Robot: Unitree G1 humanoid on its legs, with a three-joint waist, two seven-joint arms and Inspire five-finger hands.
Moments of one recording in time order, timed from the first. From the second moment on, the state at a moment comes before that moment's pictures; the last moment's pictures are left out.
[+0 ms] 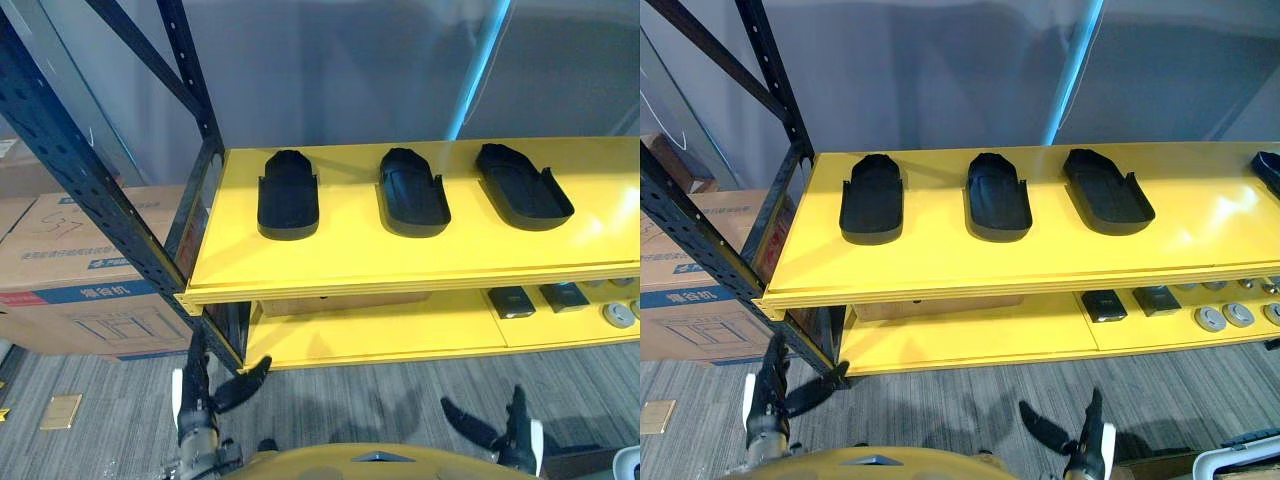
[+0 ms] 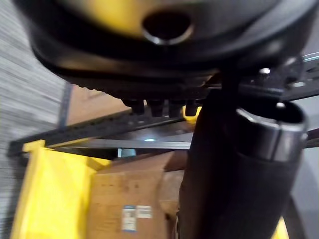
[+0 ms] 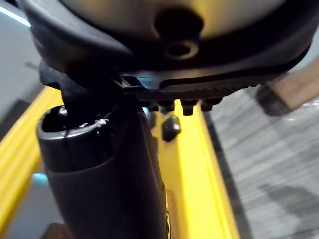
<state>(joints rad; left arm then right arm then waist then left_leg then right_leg) 0.55 0.10 -0.10 0.46 -0.07 -0.49 0.34 0.49 -0.06 -0.16 0.68 0.07 -0.37 -0.30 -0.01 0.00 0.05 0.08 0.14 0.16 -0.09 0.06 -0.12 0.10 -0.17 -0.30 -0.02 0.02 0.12</state>
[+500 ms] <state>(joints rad) 0.27 0.14 0.02 0.96 -0.27 -0.25 0.19 0.19 -0.04 -0.27 1.07 0.25 -0.14 0.00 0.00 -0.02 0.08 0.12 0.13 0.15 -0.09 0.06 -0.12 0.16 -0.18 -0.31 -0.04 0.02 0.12</state>
